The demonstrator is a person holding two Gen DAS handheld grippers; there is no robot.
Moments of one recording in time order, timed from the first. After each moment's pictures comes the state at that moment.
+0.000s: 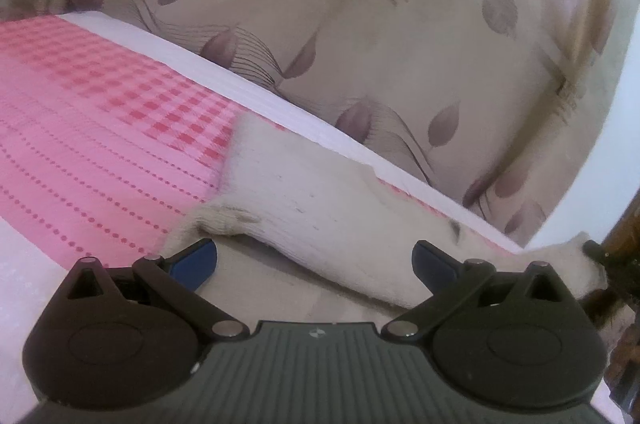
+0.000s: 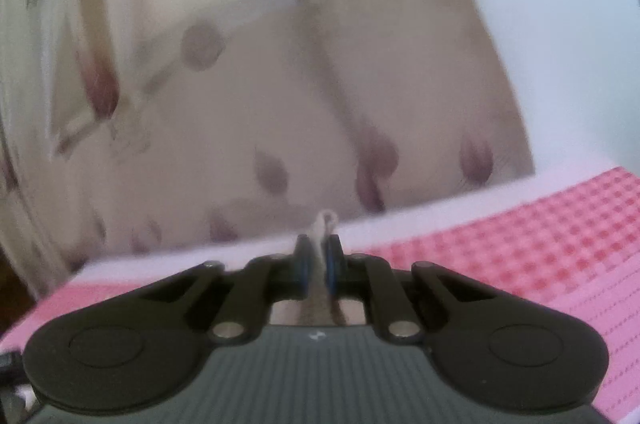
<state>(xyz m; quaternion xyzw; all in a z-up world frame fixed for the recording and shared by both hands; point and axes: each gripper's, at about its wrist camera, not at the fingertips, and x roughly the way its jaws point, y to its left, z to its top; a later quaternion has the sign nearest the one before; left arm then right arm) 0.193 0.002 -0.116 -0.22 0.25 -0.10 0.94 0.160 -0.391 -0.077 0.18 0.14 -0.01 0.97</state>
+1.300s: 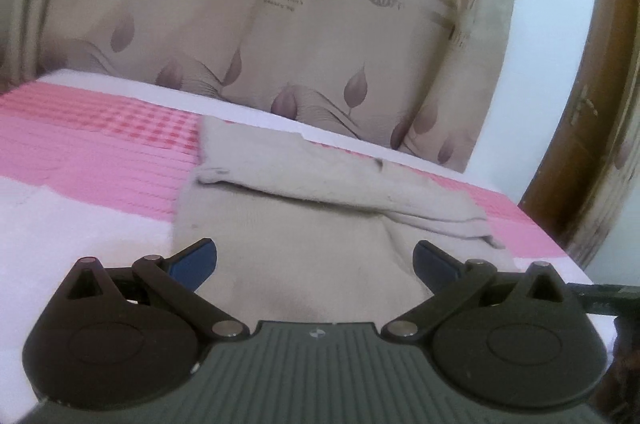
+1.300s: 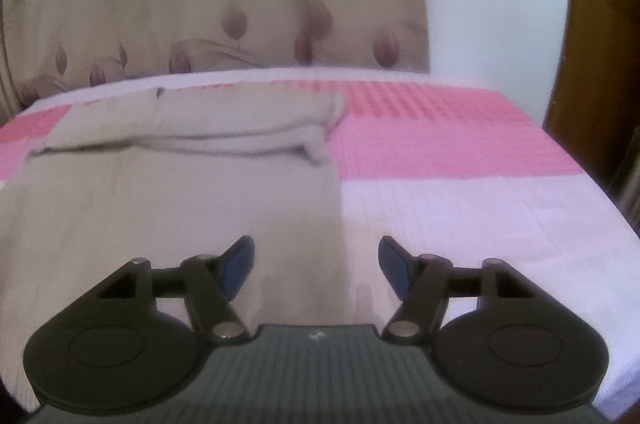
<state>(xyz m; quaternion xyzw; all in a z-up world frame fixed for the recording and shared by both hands) 0.041 0.016 -0.078 -0.11 0.24 -0.19 0.95 -0.025 -0.306 -0.109 0.04 0.32 -0.11 0.94</state>
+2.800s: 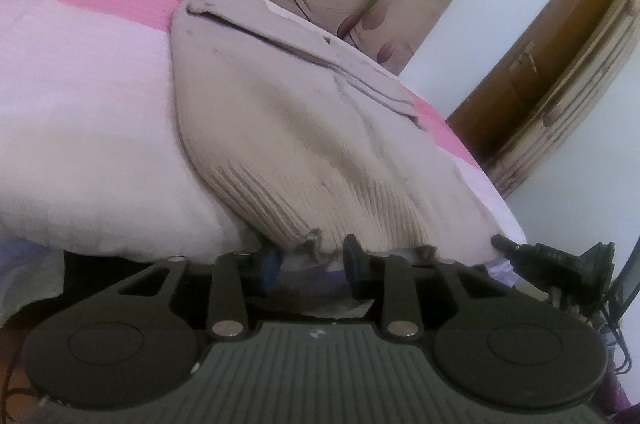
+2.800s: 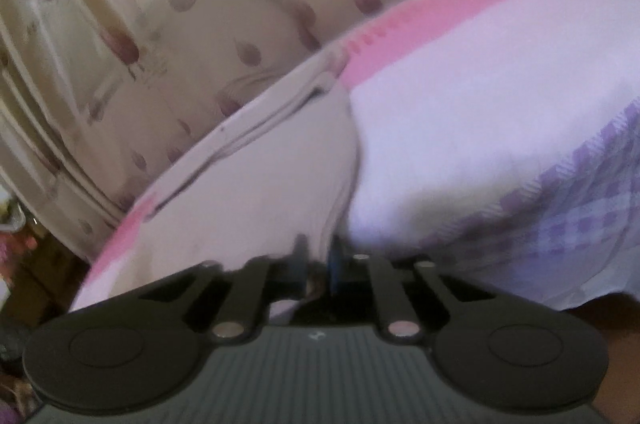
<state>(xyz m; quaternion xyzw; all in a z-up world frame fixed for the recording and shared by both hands) -0.018 0.067 -0.133 -0.17 0.37 -0.31 0.86 -0.155 -0.348 -0.160 0.34 0.25 -0.02 0.91</state>
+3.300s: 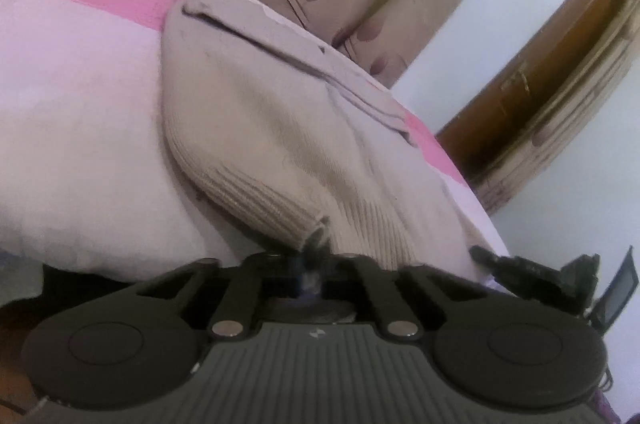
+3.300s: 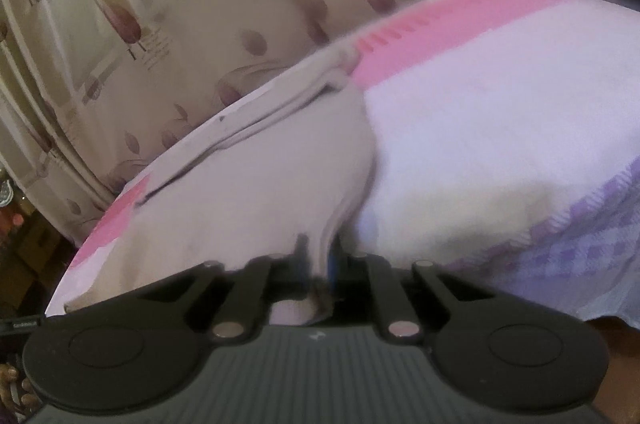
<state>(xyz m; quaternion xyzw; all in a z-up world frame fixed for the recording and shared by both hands) -0.009 0.063 -0.134 -0.21 0.37 -0.32 0.85 -0.131 -0.332 -0.153 0.30 0.26 -0.01 0.92</state>
